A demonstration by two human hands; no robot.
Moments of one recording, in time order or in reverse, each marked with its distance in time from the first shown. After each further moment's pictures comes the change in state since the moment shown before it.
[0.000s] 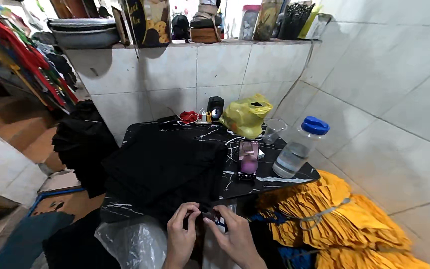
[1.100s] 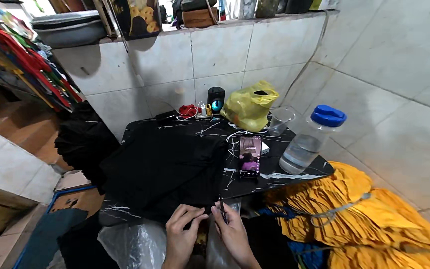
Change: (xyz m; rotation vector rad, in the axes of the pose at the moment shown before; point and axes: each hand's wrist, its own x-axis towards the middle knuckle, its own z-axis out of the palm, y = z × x) left_hand 0.011 -0.002 0.010 0.147 -0.045 0.078; right_hand 0.013 0.006 0.009 0.956 -0.093 0.518
